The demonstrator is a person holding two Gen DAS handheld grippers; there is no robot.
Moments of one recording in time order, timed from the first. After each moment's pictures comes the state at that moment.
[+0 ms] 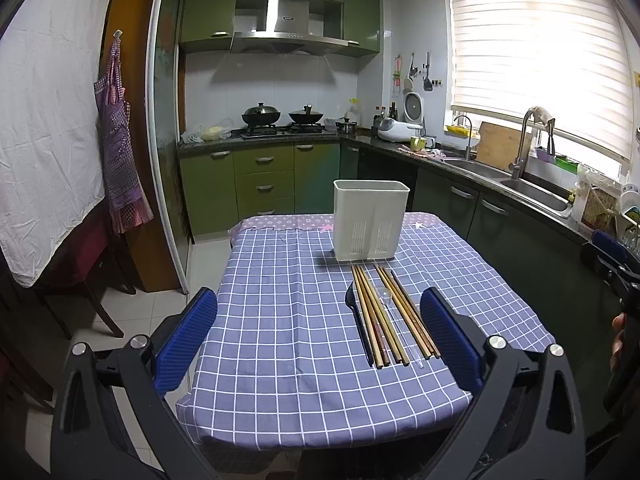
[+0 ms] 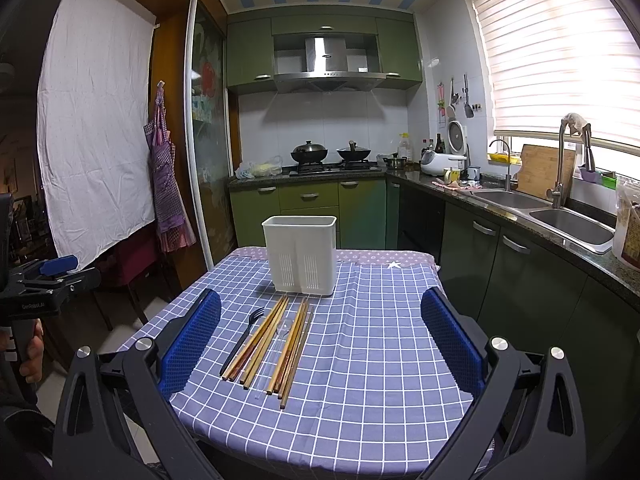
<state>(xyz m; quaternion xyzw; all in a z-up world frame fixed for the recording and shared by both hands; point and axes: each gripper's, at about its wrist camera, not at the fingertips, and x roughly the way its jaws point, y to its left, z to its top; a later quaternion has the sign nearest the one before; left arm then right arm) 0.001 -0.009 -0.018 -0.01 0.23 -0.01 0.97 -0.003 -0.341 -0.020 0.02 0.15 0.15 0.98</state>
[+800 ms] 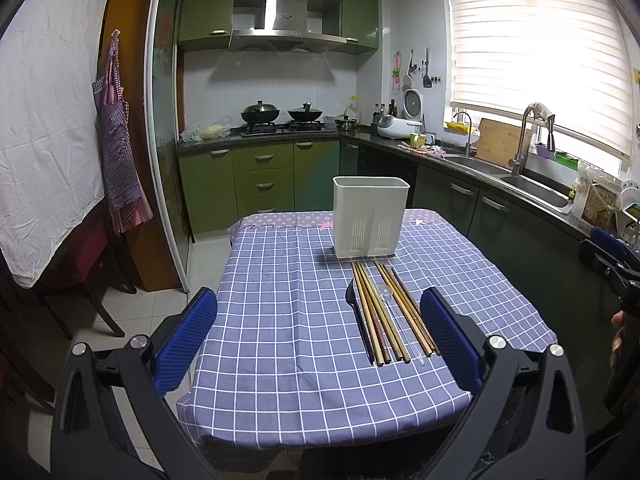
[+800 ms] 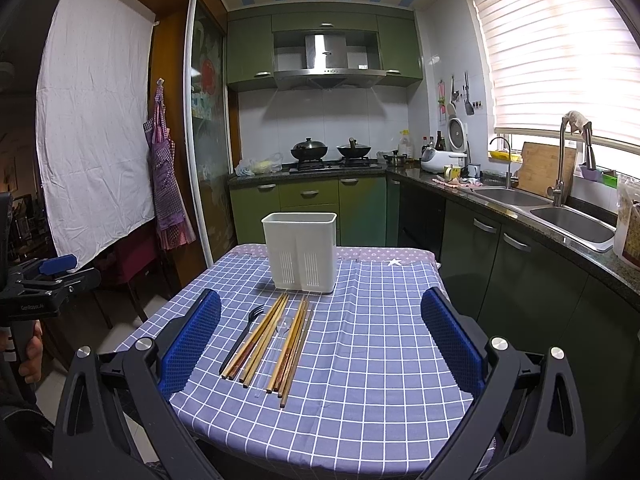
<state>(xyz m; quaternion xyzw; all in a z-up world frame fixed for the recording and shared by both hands) 0.002 -0.008 -0.022 0.00 0.23 -0.01 0.97 0.003 -0.333 -0.030 0.02 0.16 0.15 0.98</state>
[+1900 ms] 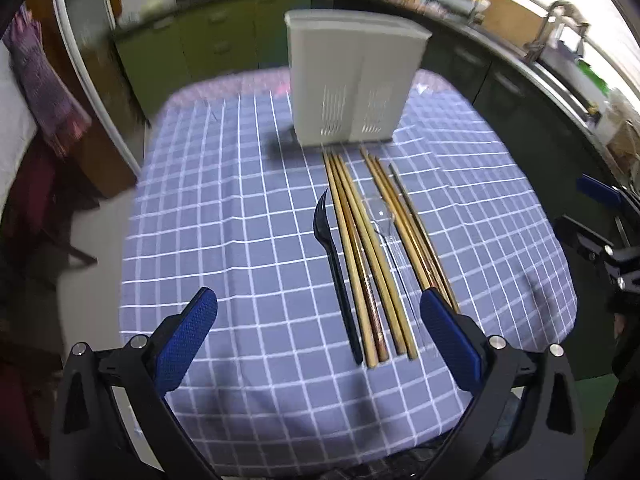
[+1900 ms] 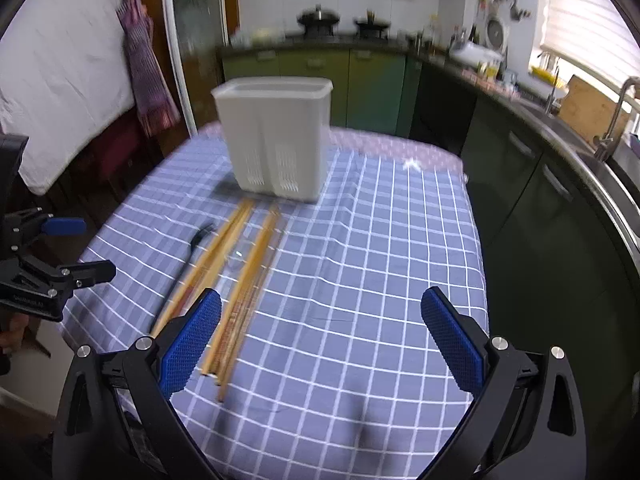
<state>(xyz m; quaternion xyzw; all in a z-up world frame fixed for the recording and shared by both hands) 0.209 -0.050 -0.100 0.01 0.52 -0.06 0.85 0.222 -0.302 -0.096 -0.07 0.42 0.16 0.89</state>
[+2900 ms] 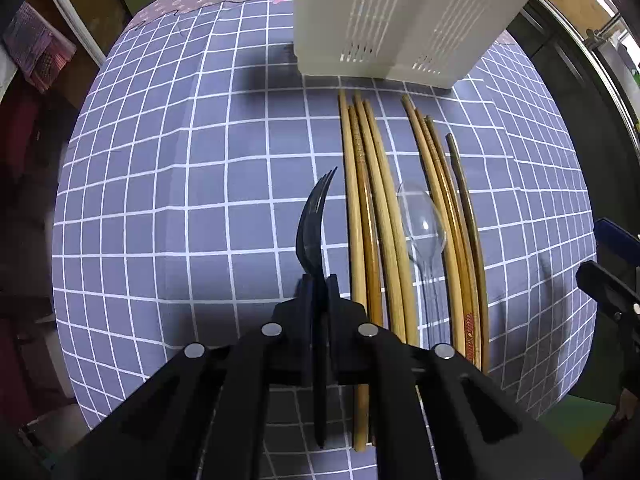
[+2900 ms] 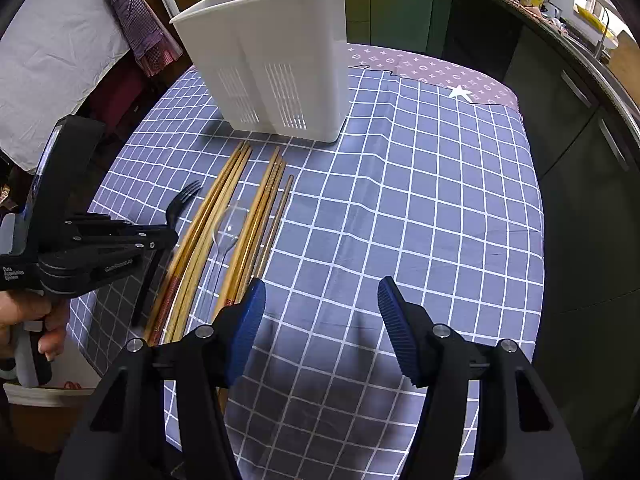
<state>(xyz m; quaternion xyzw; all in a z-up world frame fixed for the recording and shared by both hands) 0.316 -0.094 -0.188 -0.02 0.64 -0.03 0.77 0.287 -0.276 -0.139 -0.05 0.55 0.20 0.81</state>
